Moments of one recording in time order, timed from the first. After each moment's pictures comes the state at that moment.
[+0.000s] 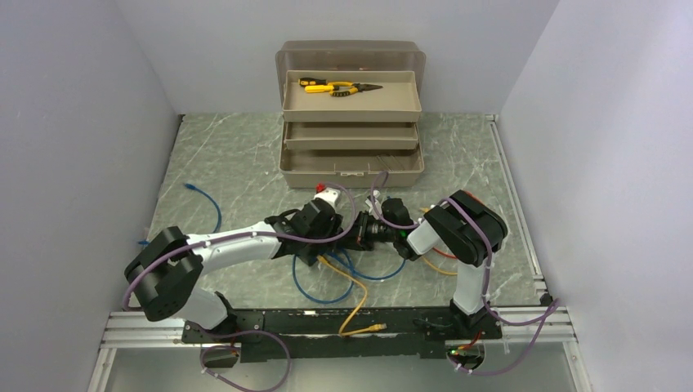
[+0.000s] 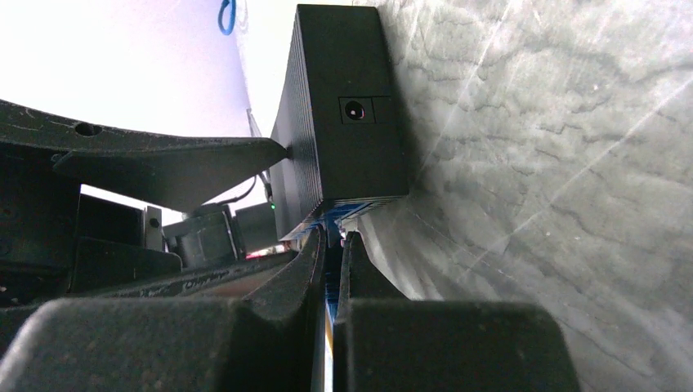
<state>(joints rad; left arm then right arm) -0.89 1.45 0.79 -0.19 -0.22 -0.46 0.62 1.90 0.52 0.89 -0.67 1.18</state>
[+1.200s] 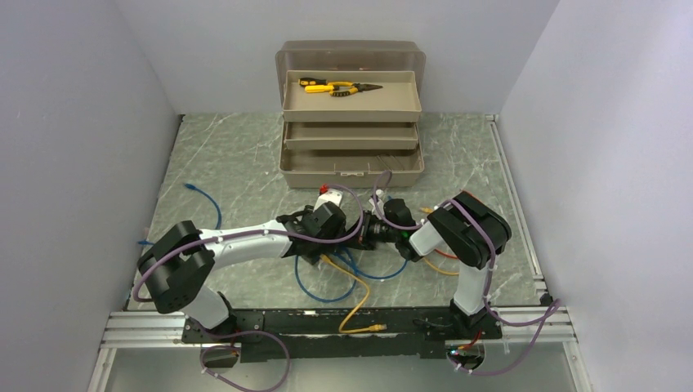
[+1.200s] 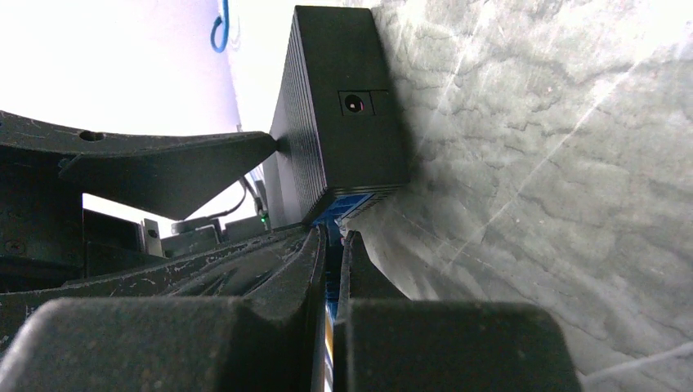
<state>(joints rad) -0.94 1.53 0.86 -0.30 -0.40 -0.52 0.61 1.87 0.50 0.88 -0.62 1.15</state>
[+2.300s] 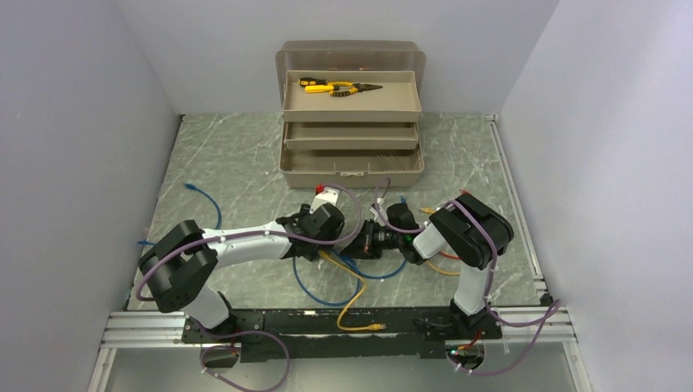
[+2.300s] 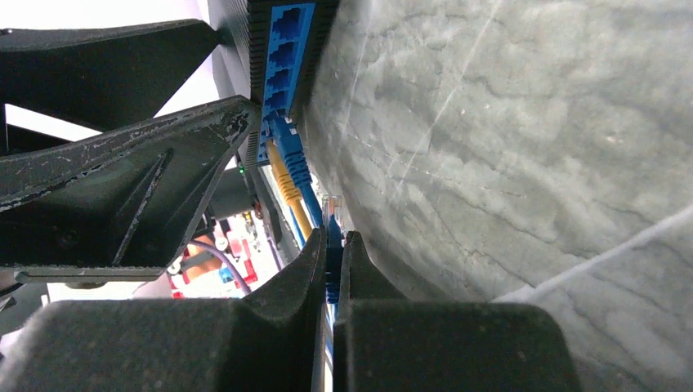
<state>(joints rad) -0.94 1.54 0.83 -0.24 -0.49 -0.52 0.60 1.86 0.45 0.82 -0.72 1.09</state>
